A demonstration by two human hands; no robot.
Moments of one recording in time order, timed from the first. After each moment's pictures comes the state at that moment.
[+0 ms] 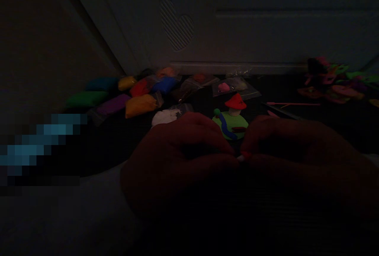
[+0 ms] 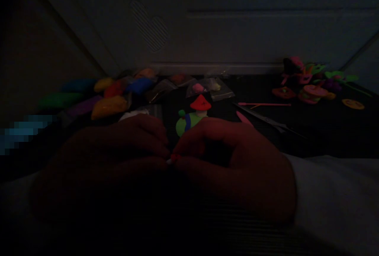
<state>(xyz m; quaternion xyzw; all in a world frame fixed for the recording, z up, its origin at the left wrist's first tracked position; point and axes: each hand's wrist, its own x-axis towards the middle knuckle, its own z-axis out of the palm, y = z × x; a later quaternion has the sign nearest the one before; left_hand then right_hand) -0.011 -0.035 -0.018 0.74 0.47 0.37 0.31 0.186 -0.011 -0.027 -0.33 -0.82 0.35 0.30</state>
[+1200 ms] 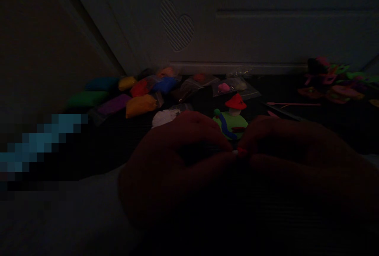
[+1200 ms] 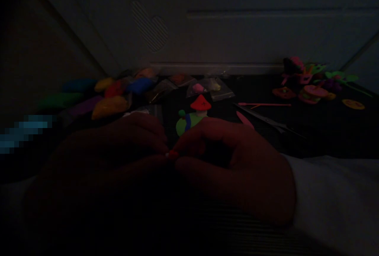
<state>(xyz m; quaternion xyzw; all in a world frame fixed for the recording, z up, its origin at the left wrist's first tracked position) -0.011 -0.038 -0.022 0.76 0.46 0.38 0.26 0.188 -0.014 -0.027 -0.33 -0.82 0.36 0.30</state>
